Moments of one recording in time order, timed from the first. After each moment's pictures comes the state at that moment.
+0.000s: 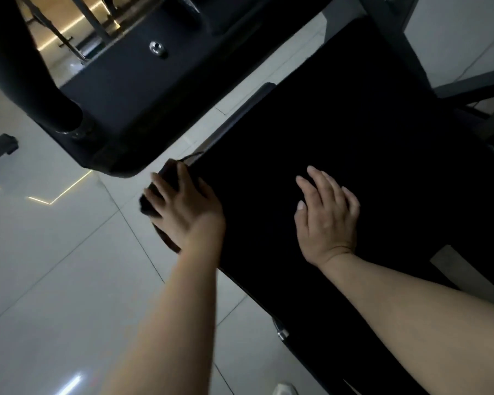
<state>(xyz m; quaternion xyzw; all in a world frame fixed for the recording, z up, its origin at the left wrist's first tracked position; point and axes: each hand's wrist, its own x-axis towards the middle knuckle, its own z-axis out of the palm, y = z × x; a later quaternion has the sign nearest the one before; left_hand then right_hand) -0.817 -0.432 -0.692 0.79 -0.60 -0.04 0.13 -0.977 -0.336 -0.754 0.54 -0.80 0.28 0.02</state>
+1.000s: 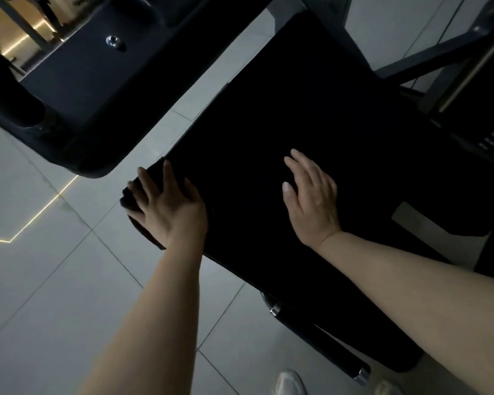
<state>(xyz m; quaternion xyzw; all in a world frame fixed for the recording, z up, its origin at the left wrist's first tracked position) -0.805 -0.419 -0.699 0.71 -0.69 -0.04 0.13 -0.980 -0.308 -0.743 0.50 -0.77 0.38 -0.07</state>
